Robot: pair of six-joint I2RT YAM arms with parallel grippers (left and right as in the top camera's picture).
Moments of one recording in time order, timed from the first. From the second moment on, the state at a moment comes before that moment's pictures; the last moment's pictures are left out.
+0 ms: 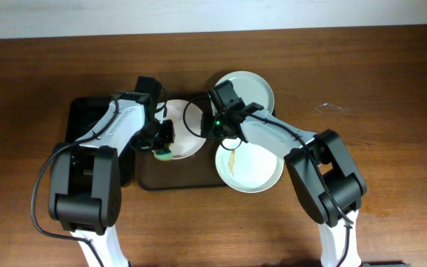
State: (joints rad) left arm -0.18 2.02 1.38 -0.90 0.15 -0.23; right arm 0.53 2.13 1.42 -0.35 -0.25 0.60
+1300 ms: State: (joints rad) left arm -0.20 1.99 1.25 -0.54 0.32 -0.10; right arm 0.54 2.13 1.42 -0.36 -0.25 0.60
